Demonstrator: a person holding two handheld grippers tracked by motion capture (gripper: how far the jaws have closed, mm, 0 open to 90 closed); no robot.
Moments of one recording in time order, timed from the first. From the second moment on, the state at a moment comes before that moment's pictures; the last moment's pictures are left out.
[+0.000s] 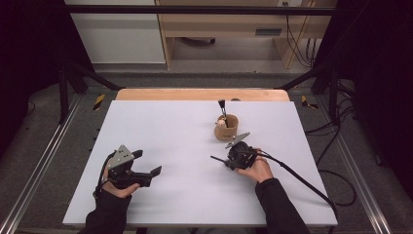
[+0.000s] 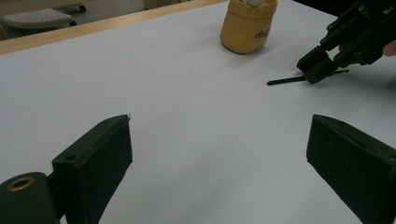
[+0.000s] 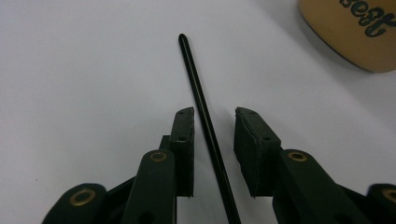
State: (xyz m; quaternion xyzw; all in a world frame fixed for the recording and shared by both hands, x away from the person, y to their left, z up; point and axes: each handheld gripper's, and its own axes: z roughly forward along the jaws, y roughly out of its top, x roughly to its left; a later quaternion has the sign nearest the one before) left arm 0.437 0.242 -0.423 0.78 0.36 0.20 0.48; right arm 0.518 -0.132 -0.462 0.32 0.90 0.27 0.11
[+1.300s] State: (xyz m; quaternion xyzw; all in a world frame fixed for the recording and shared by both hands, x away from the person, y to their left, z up) left arm 0.437 0.241 -0.424 0.78 0.36 0.19 0.48; right arm 0.521 -0.135 -0.463 0.31 0.91 0.28 0.08
